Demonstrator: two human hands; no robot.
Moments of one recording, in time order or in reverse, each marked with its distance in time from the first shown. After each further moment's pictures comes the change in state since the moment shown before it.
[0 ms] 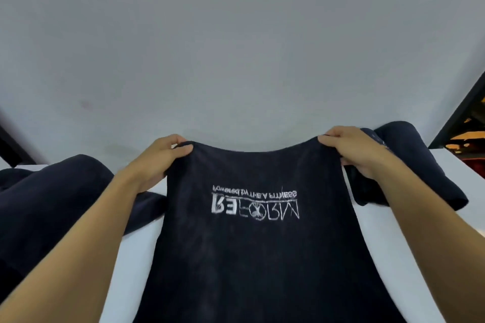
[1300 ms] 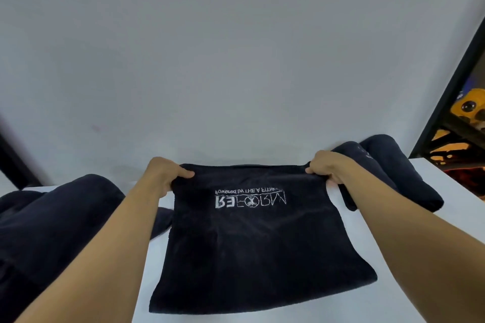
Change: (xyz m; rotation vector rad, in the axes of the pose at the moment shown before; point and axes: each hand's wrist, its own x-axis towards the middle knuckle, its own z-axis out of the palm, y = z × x) left_hand 0.013 0.007 0.000 -0.109 0.275 -0.238; right_hand 0.002 -0.020 0.027 -0.369 -0.079 0.288
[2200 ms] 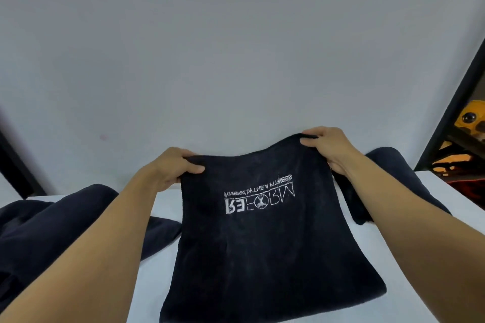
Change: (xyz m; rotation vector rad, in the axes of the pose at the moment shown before) left_hand 0.000 0.033 -0.013 0.220 -0.253 0.245; right_hand 0.002 -0.033 -0.024 0.732 0.190 -0.380
